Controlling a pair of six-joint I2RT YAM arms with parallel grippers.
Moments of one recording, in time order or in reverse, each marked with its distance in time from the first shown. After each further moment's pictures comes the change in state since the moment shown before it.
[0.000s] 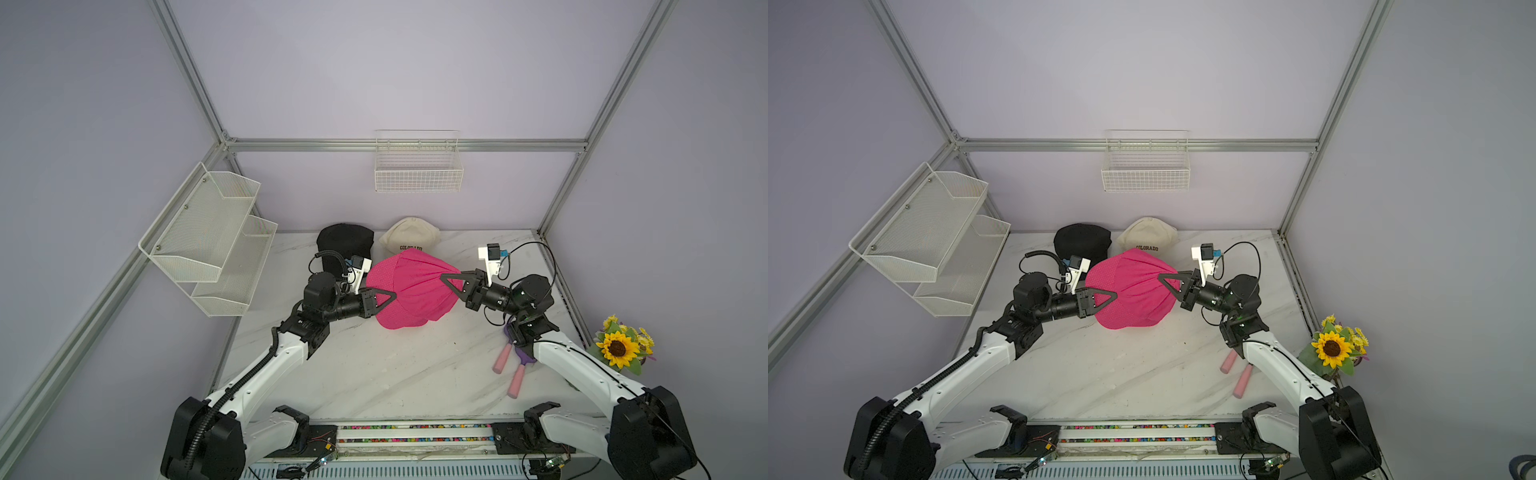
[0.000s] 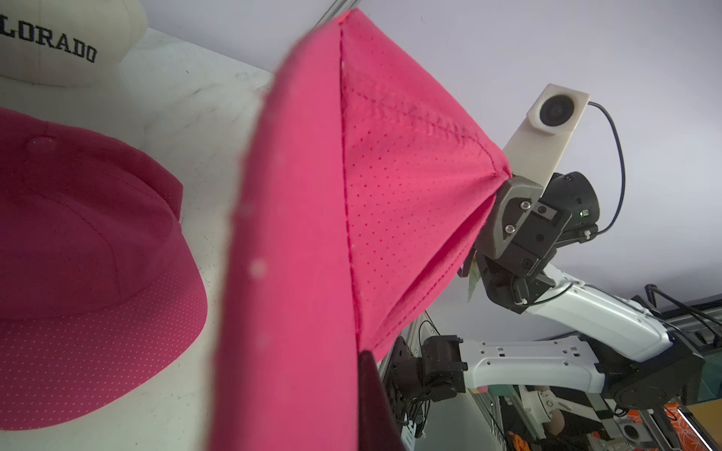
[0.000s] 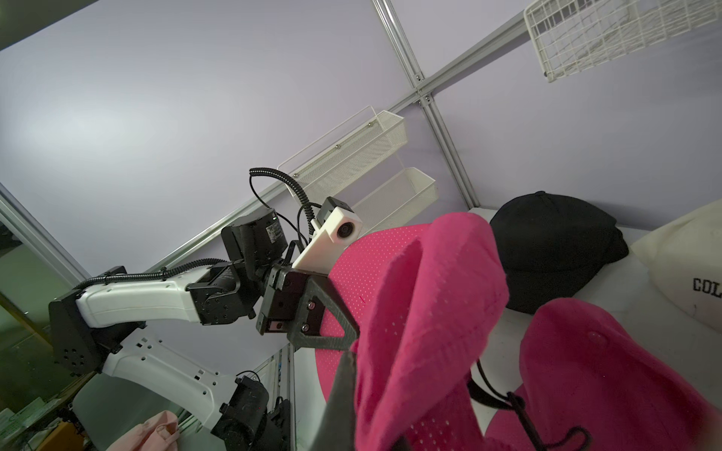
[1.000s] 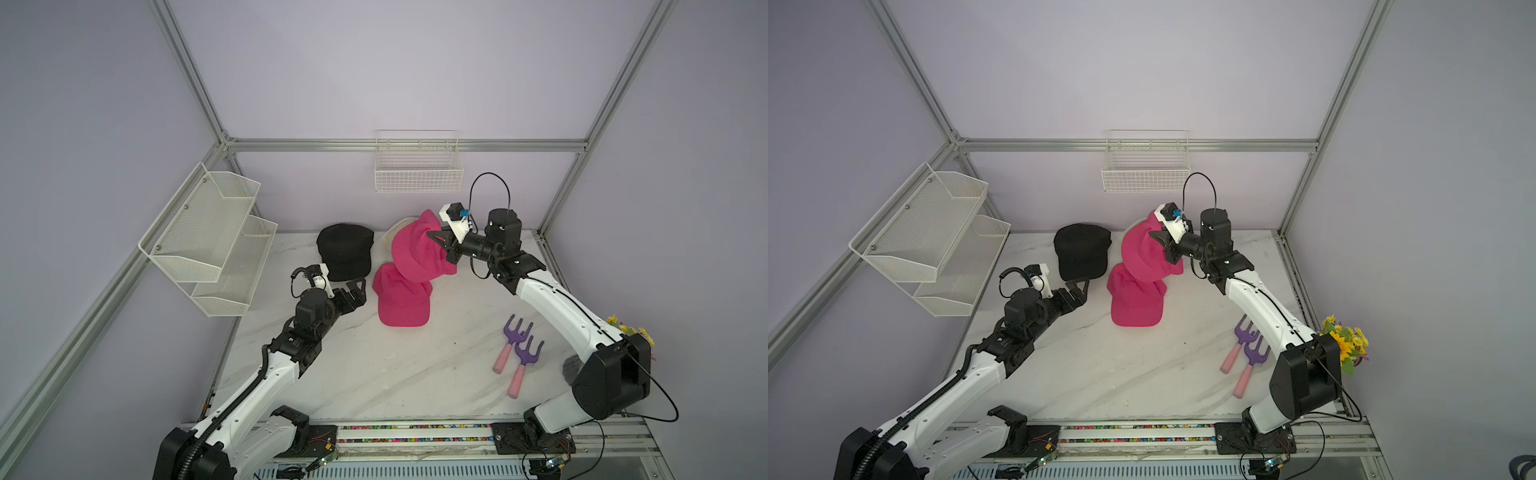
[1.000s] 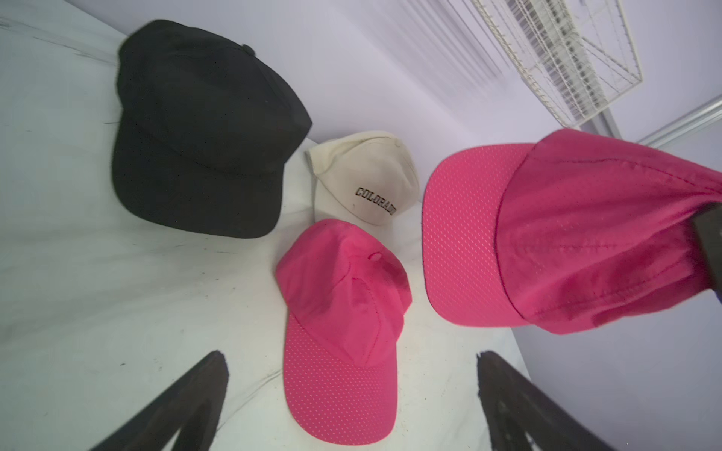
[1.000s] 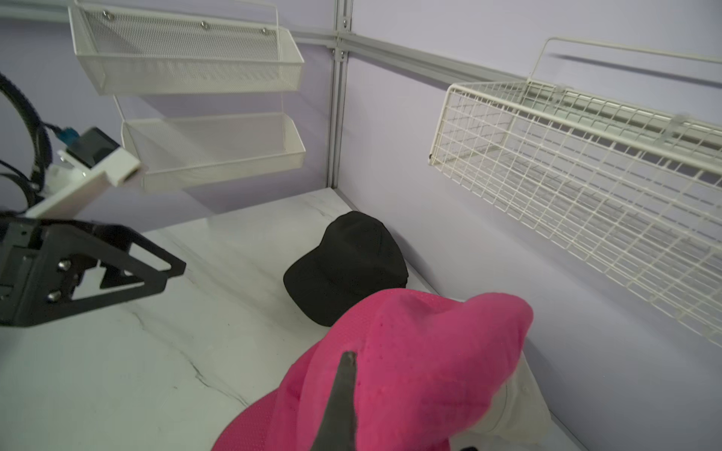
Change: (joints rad) left arm 0.015 -0.161 -0.130 -0.107 -0.820 0.008; right arm 0.054 0.391 0.745 -0.837 0.243 -1.020
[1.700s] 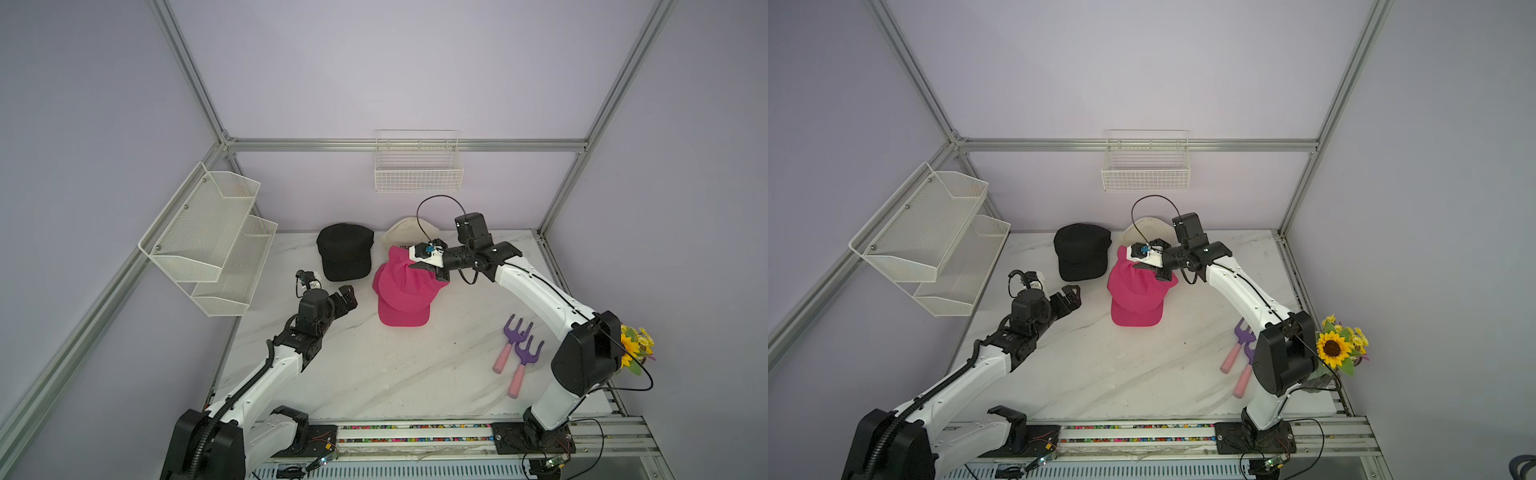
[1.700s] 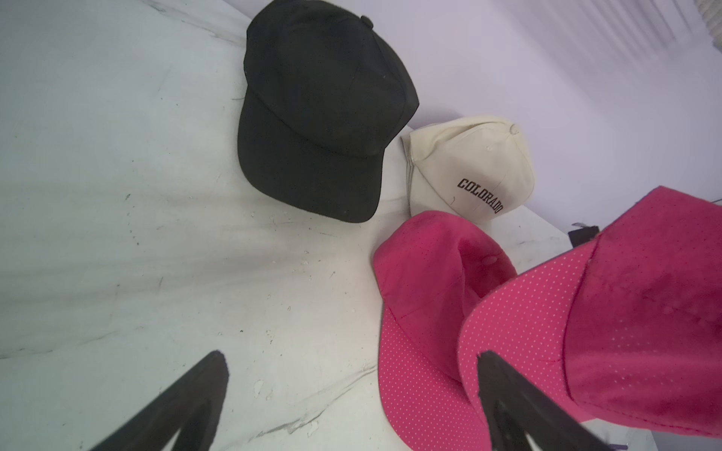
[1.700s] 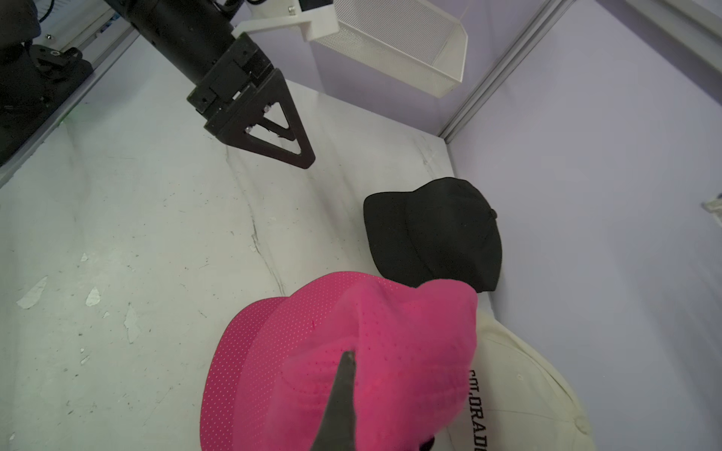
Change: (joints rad) left arm 0.070 0.117 -0.019 -0.042 -0.053 0.020; right arm 0.087 0.176 0.169 -0.452 -0.146 -0.687
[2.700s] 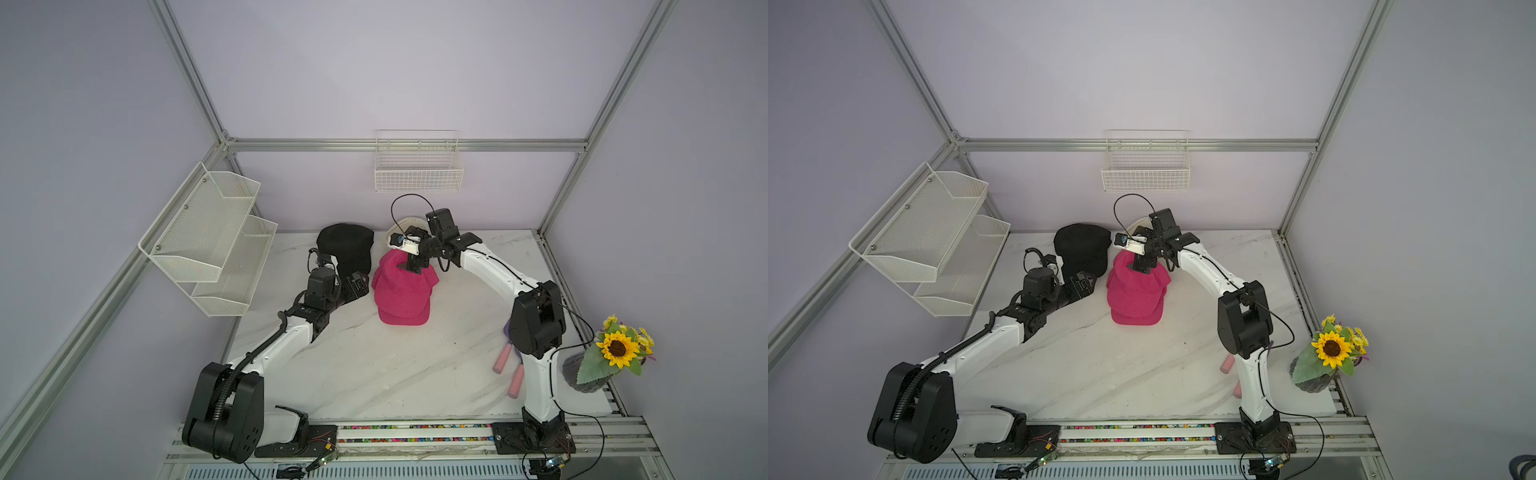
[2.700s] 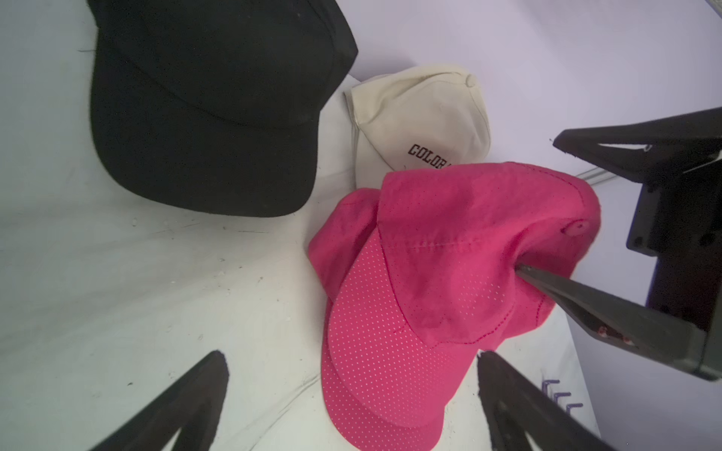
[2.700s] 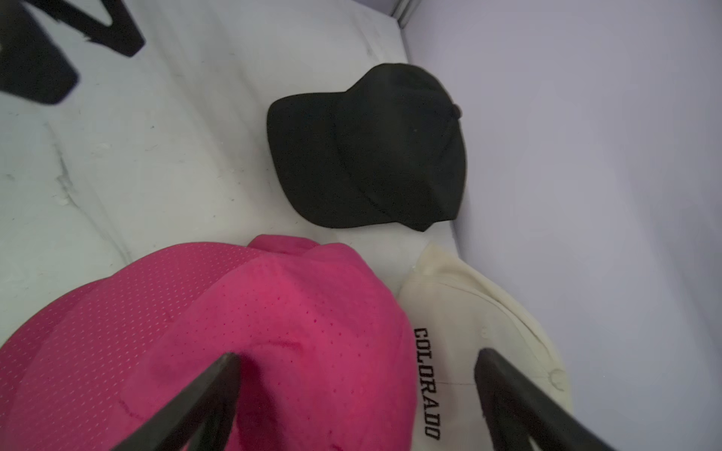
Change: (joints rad) left arm 0.021 0.229 0.177 0.050 0.265 0.033; right arm 0.027 0.290 0.190 0.207 0.375 0.196
